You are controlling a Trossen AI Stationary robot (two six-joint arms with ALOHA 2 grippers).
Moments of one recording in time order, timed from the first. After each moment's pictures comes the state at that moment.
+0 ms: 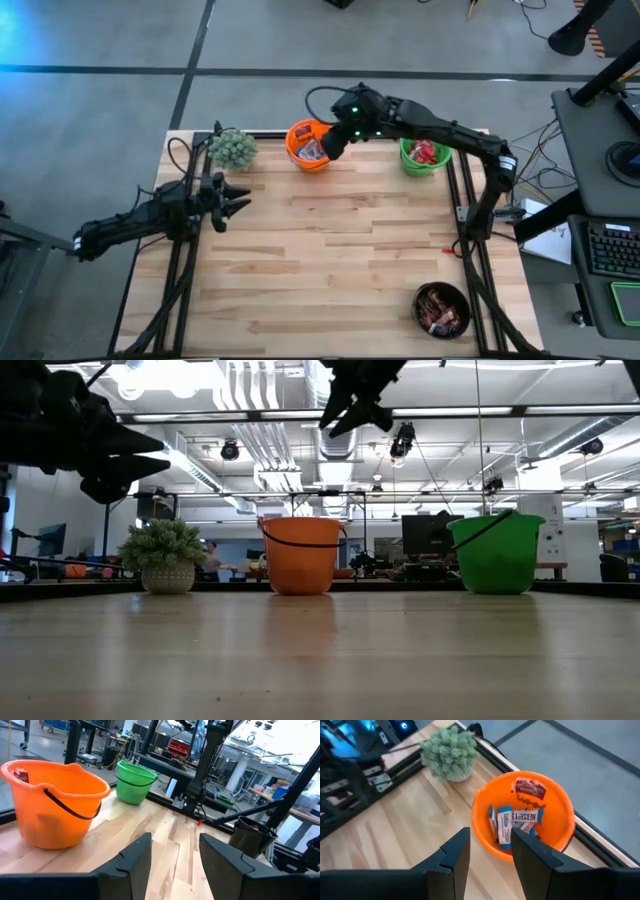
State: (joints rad) left arm 0.27 0.00 0.08 -0.09 0.07 -0.36; right arm -0.38 1.77 1.88 -0.79 0.02 0.31
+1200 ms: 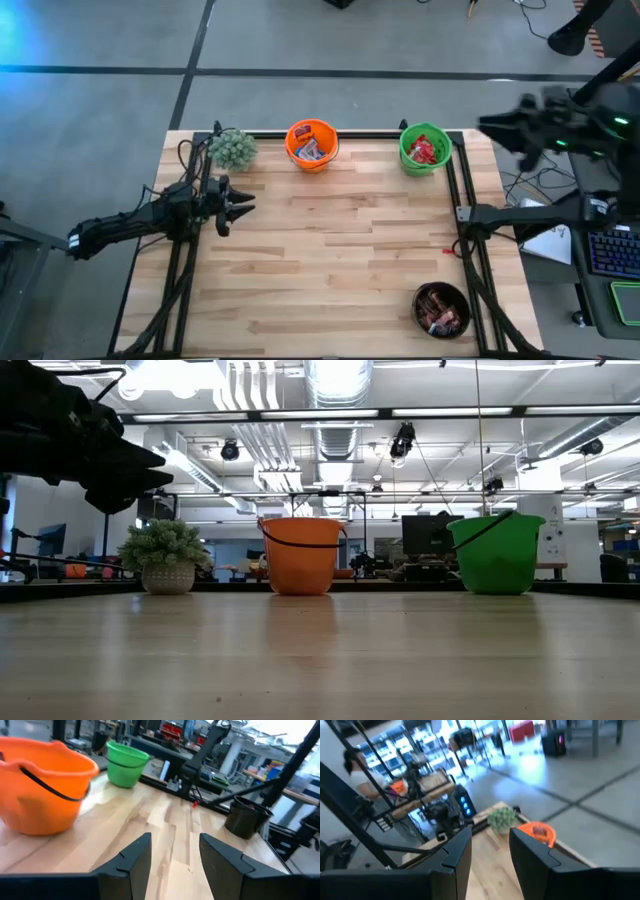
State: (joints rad) left arm 0.27 0.08 0.04 -0.04 0.13 -0.32; right arm -0.36 0.86 1.86 -1.12 -0.08 0.34
